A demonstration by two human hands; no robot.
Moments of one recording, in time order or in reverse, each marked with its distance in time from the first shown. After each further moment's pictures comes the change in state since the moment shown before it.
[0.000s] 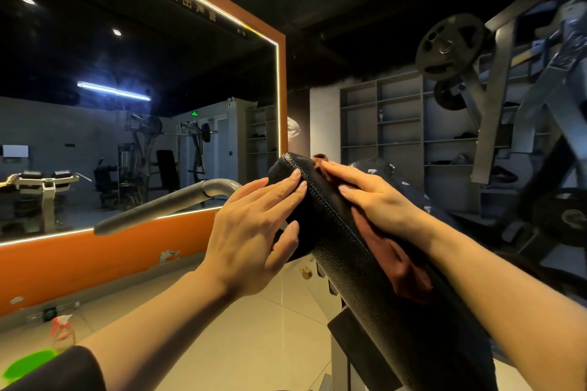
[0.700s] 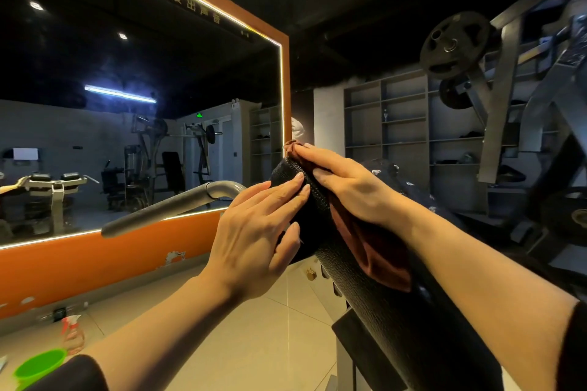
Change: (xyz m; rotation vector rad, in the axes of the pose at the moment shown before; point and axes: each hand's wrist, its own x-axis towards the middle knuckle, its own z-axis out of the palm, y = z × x) left_hand 0.001 0.003 -0.004 -0.016 -0.027 -0.003; right_hand 0.017 -0.030 0.014 -0.086 -0.068 -0.133
